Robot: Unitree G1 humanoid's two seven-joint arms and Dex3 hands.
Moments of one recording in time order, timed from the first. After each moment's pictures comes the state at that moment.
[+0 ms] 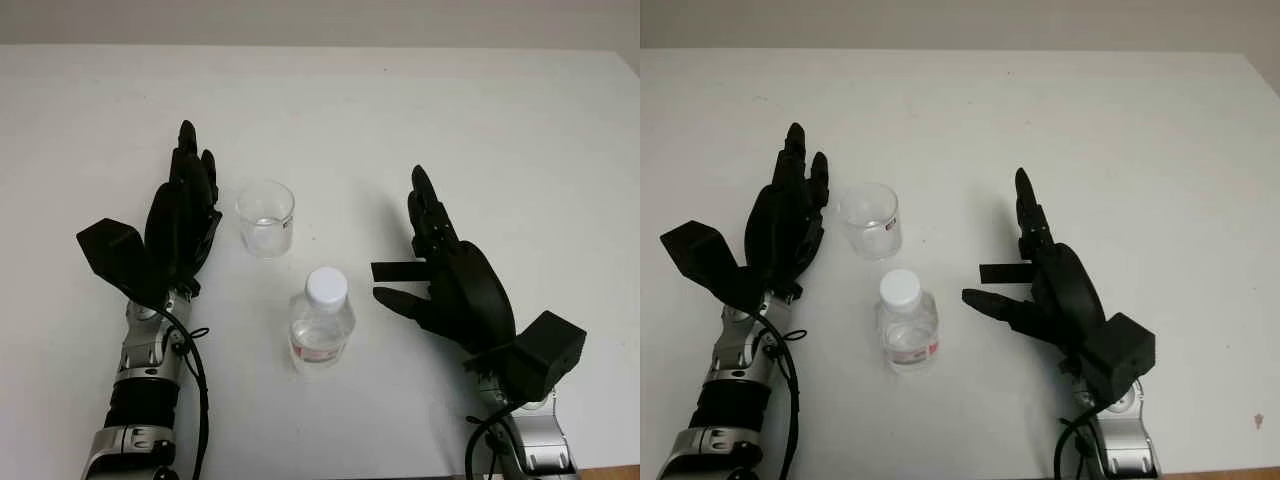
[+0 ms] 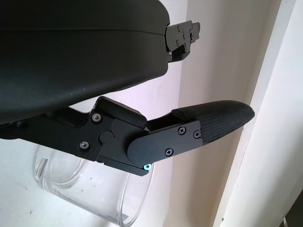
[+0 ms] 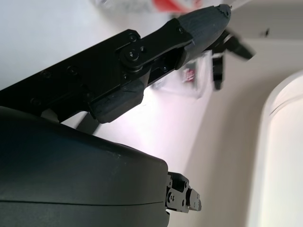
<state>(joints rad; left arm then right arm) -0.45 0.12 0.21 0.41 -0.26 -0.18 -0.26 0.00 -0.22 0.01 -0.16 0.11 -0.19 0.34</state>
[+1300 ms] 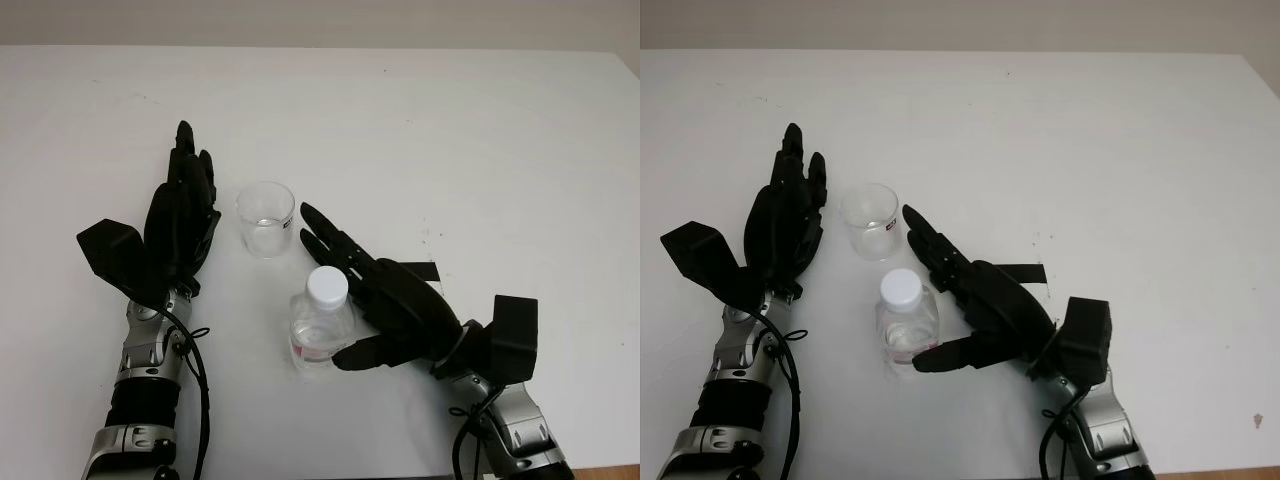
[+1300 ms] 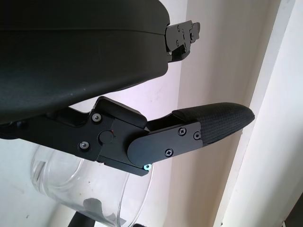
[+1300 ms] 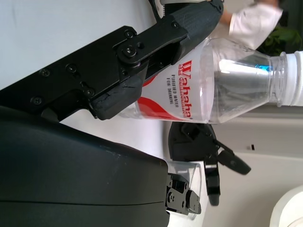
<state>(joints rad) -0.47 0.12 0.20 0.43 -0.26 -0.19 -0.23 -0.12 -0.23 0.21 -0.02 0.23 -0.09 0.70</state>
